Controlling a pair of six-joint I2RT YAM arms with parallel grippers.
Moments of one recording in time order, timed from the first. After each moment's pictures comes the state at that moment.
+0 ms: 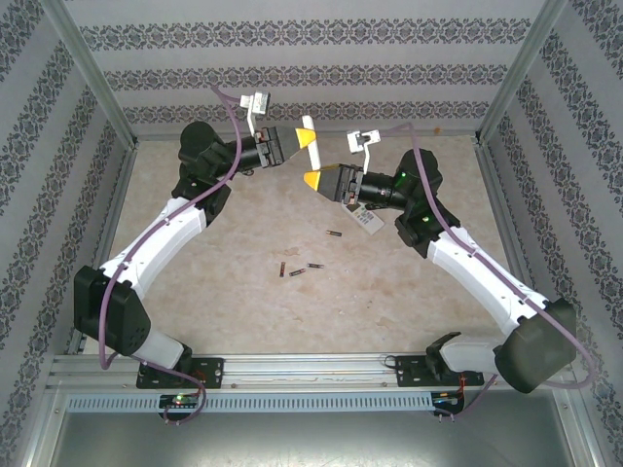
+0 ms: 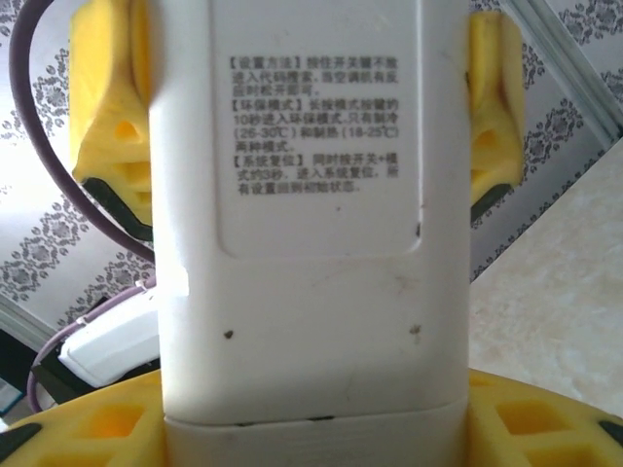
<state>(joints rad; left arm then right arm) -0.38 1.50 1.34 0.55 0.93 -1.13 0.49 1.28 1.09 0.31 -0.86 0.89</state>
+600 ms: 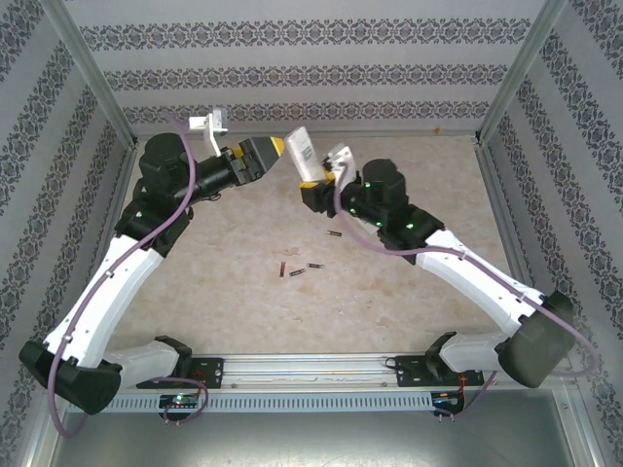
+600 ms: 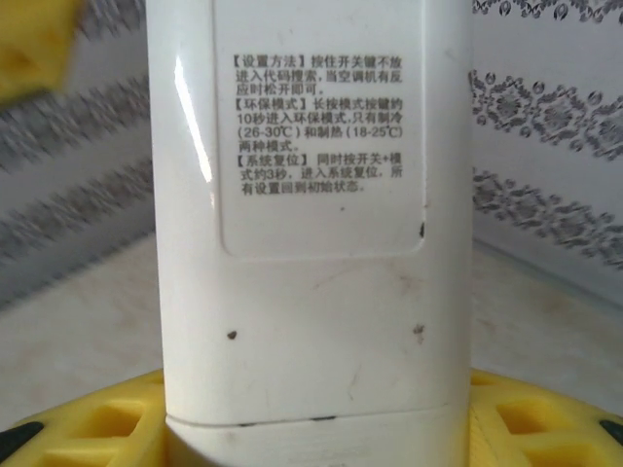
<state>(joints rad) -0.38 1.16 1.34 -0.25 0.49 -0.79 0.68 1.32 1.14 -0.07 -0.14 0.00</state>
